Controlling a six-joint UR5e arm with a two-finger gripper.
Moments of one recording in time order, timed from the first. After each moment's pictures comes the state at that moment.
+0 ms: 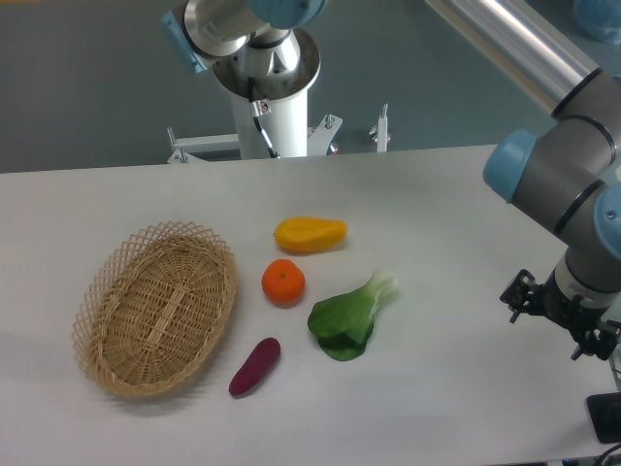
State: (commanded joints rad) arm 2.69 -2.32 -0.96 -1.35 1.54 1.37
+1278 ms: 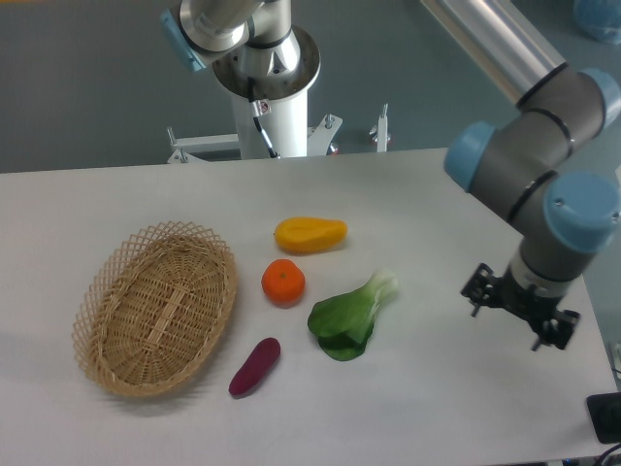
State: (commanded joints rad) arm 2.64 -2.14 -1.33 -1.23 1.52 1.30
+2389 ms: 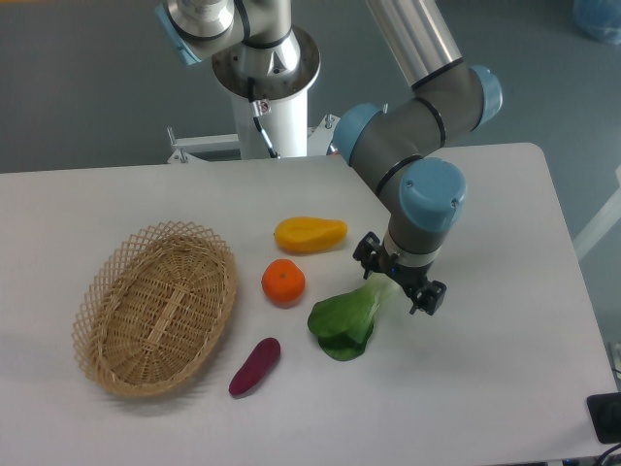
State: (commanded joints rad) arm 2.54 -2.01 -1.69 -1.03 1.53 1.29
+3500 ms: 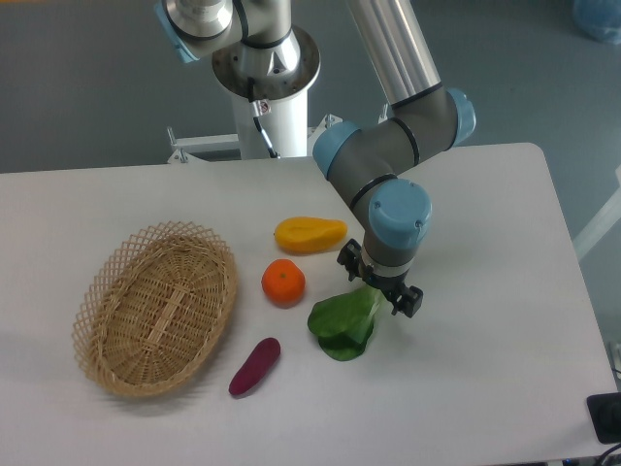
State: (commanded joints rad) arm 2.51 -2.06 -1.74 -0.97 1.60 1.25
